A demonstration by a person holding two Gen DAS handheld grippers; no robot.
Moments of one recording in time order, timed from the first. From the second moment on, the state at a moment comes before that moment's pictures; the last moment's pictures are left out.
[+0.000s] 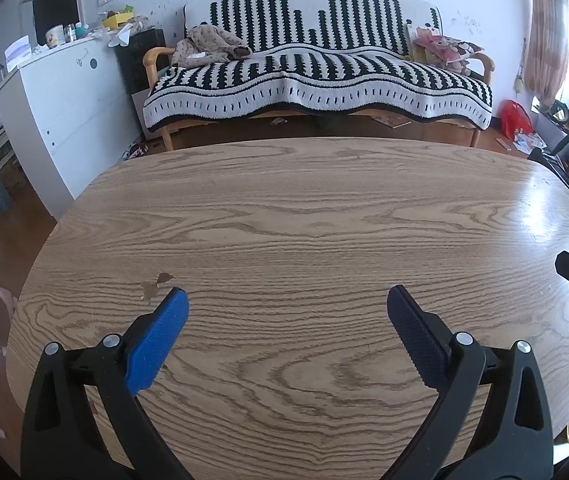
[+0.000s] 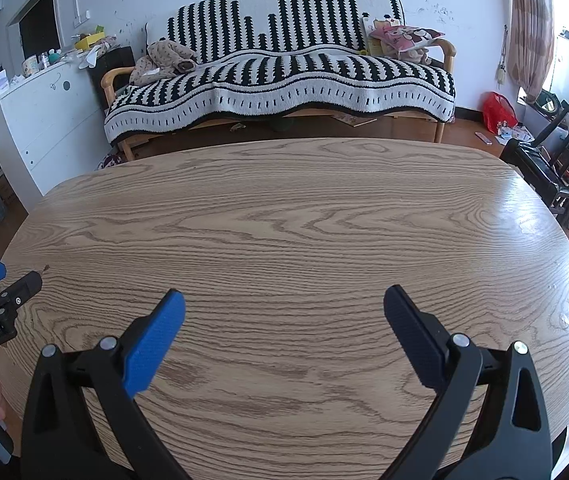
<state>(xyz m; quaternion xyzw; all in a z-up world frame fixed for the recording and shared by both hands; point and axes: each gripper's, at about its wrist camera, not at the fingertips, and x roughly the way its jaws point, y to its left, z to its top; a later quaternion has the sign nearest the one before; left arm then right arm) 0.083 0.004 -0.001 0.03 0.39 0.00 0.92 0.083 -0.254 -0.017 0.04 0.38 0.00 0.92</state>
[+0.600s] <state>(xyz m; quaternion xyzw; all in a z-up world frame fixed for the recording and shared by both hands) 0.084 0.007 -0.001 0.03 0.40 0.01 0.92 0.084 -0.255 -0.018 0.04 0.38 0.00 0.92</state>
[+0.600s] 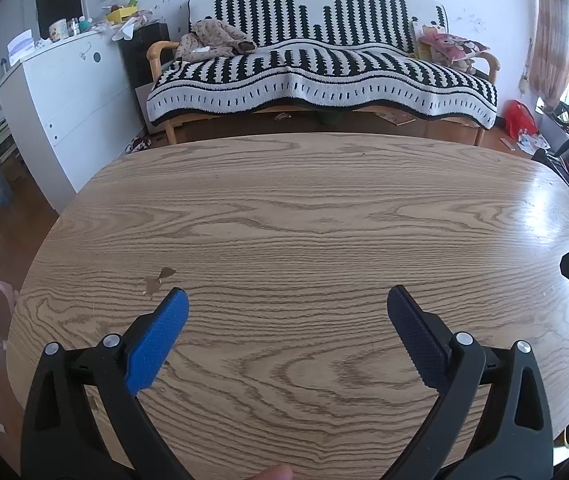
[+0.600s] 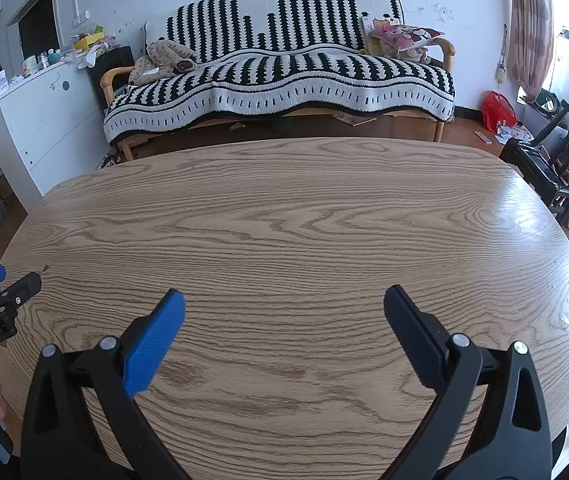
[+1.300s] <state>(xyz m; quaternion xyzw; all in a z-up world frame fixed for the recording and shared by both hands) 0.081 0.005 -0.003 0.04 0.39 0.01 0.92 0.086 -0.254 -0.018 0.04 0.38 0.00 0.92</state>
